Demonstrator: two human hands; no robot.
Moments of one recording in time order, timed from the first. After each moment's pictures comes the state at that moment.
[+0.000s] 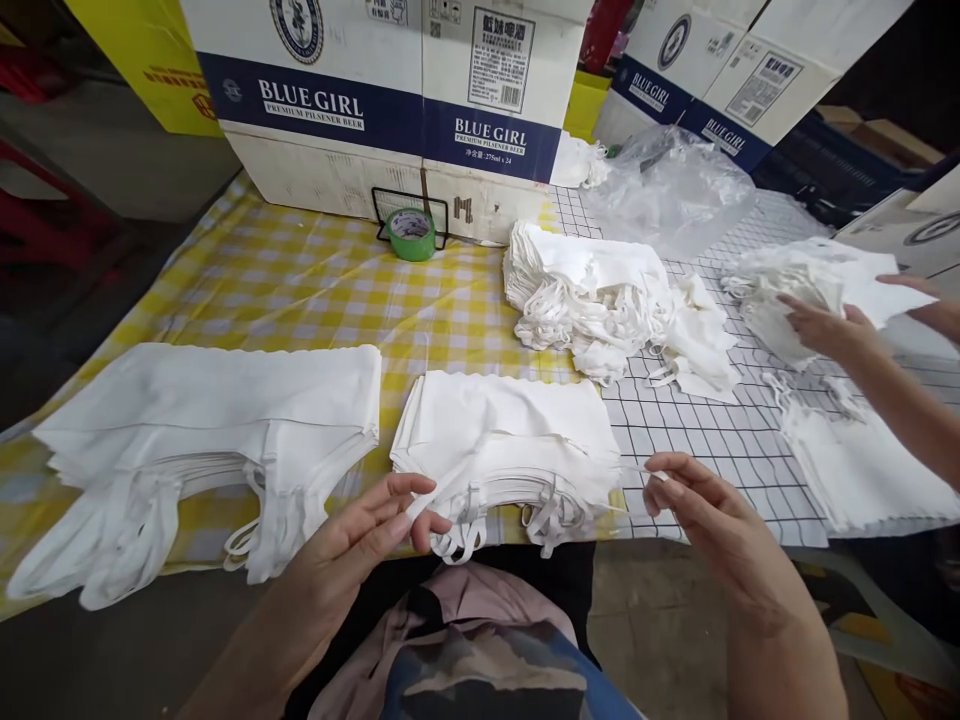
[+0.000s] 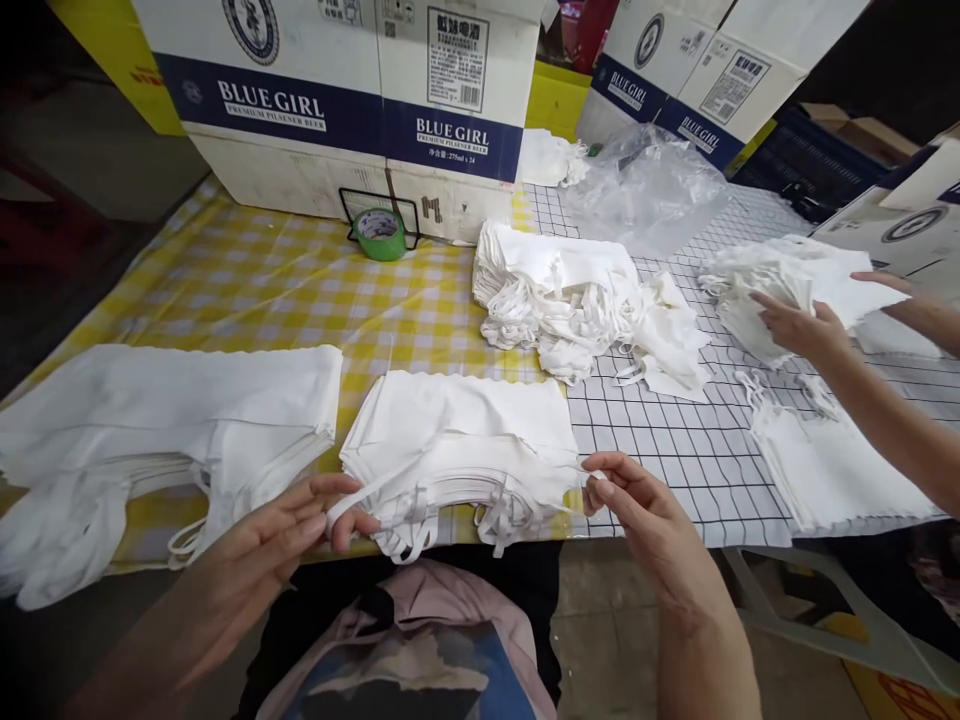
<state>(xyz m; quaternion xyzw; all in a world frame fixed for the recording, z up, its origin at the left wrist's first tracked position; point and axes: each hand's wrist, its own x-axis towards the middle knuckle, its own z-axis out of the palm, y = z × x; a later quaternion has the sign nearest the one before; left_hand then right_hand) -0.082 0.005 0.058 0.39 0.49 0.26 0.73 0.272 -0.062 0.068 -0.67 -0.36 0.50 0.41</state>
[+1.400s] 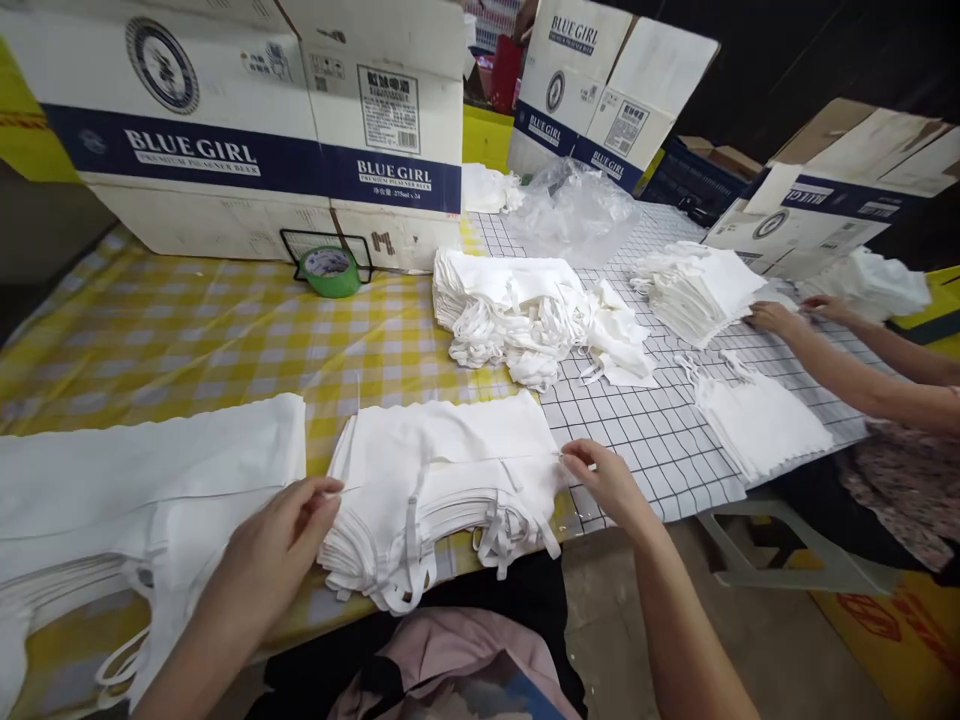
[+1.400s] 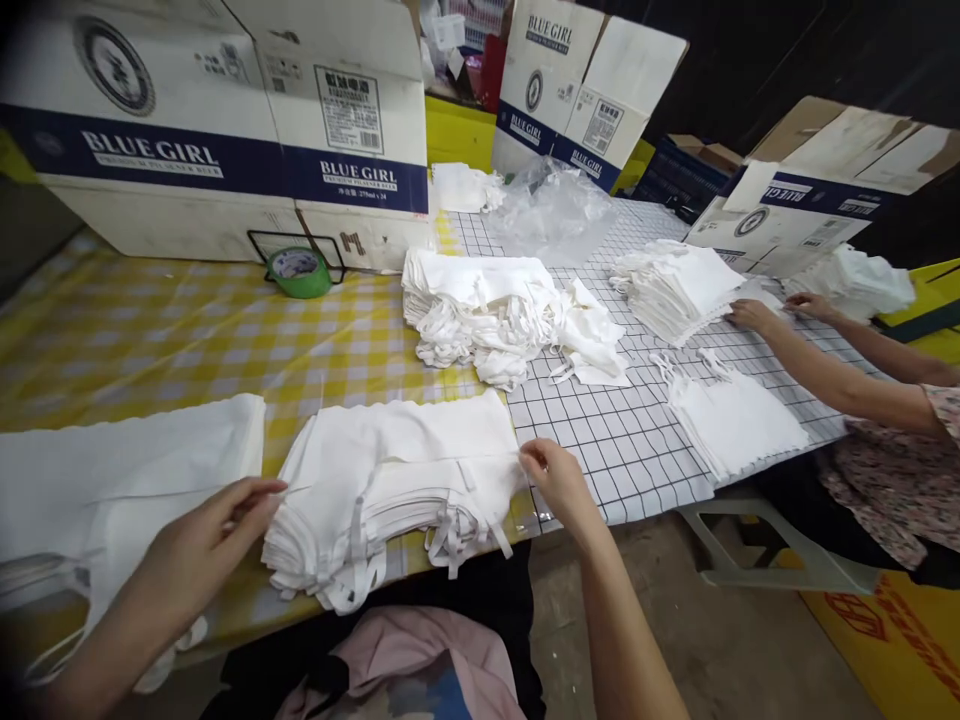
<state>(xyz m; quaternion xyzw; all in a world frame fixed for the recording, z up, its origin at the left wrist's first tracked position) -0.082 0.066 0.011 0.72 0.62 0.10 0.30 0.296 -0.035 0.010 -0.78 -0.47 0.30 0.28</state>
